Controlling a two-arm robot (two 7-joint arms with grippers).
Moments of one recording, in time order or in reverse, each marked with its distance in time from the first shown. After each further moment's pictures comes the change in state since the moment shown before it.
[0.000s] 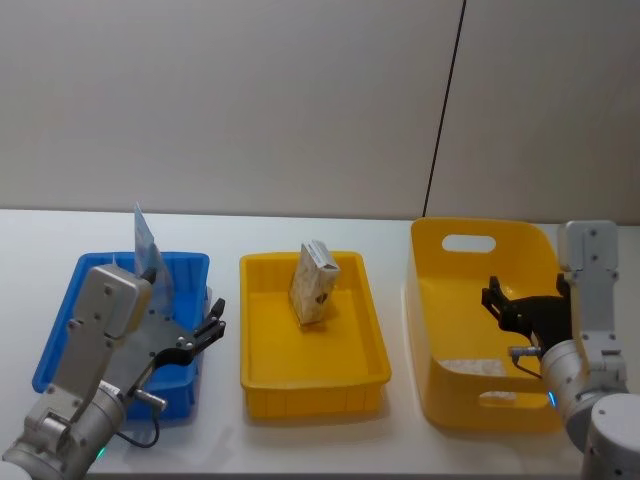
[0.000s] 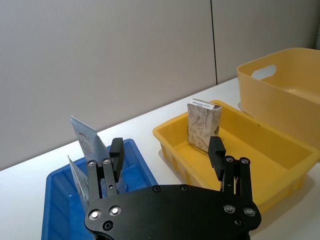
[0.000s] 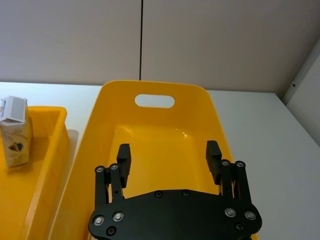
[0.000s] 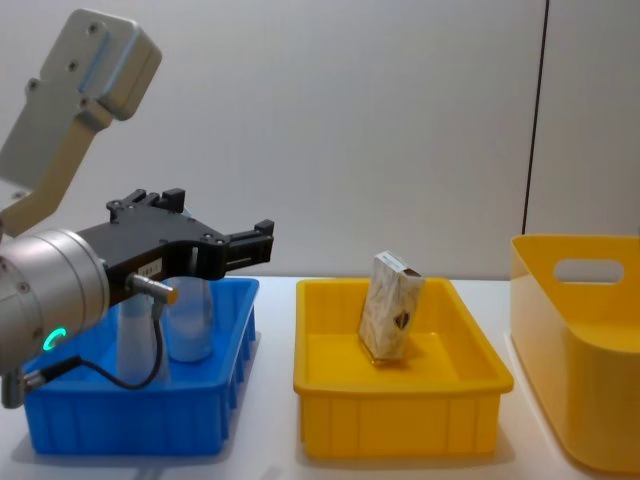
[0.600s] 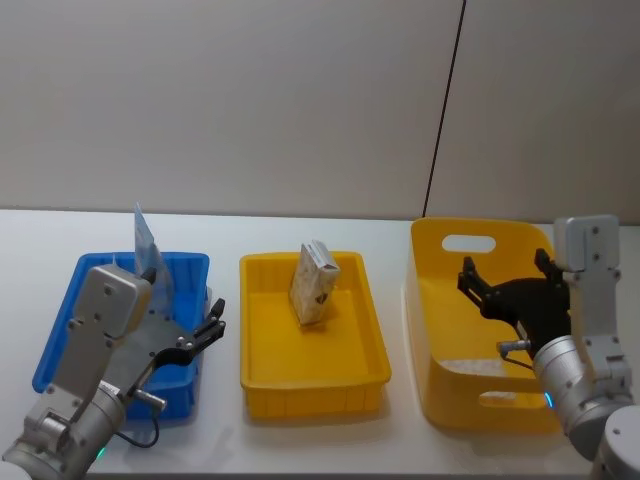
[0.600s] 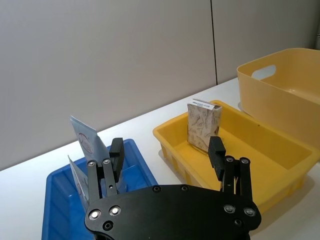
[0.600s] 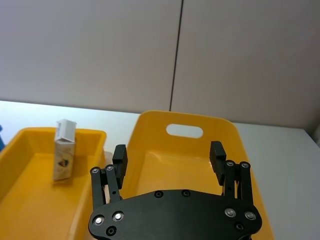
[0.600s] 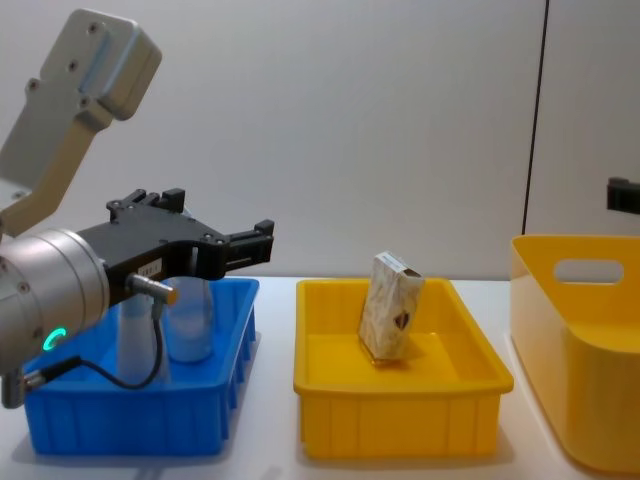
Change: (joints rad) left arm 0.000 0.000 0.000 0.000 0.000 0.000 0.000; right arm -0.038 0.025 -0.015 -0.055 0.019 -0.118 0.101
